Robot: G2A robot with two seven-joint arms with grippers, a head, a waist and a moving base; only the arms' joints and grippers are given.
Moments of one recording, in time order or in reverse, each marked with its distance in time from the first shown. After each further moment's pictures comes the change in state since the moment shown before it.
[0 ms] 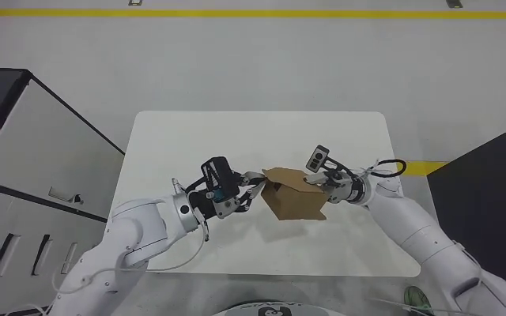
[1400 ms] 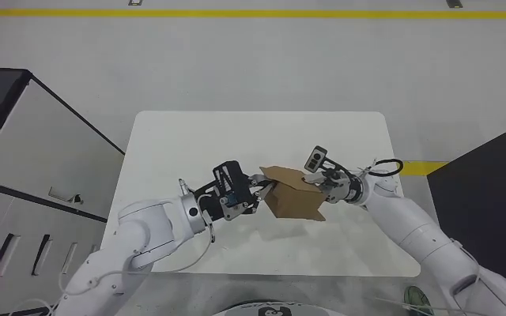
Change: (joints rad) left arm -0.028 -0.014 0.047 -0.019 0.072 0.018 -0.044; right arm 0.024 0.000 -0.045 0.030 0.033 -0.002 0.000
